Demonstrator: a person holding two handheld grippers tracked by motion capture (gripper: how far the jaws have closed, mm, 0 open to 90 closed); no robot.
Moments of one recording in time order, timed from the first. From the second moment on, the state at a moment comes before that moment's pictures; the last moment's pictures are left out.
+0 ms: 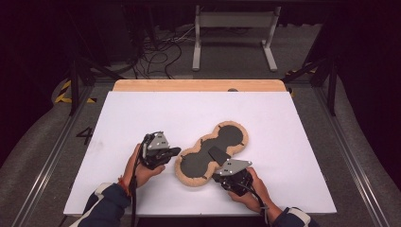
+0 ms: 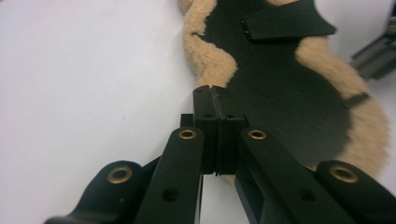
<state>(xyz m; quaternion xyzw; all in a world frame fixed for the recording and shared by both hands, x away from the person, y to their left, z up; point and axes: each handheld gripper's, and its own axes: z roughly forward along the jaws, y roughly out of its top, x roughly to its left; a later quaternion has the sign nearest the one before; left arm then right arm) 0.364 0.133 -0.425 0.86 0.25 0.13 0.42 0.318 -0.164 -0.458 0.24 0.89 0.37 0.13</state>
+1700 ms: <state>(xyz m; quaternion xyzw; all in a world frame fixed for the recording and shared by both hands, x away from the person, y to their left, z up) 0.305 0.117 -0.465 0.86 0.33 0.14 0.36 0.487 -0.273 -0.448 0.38 0.85 0.33 0.18</state>
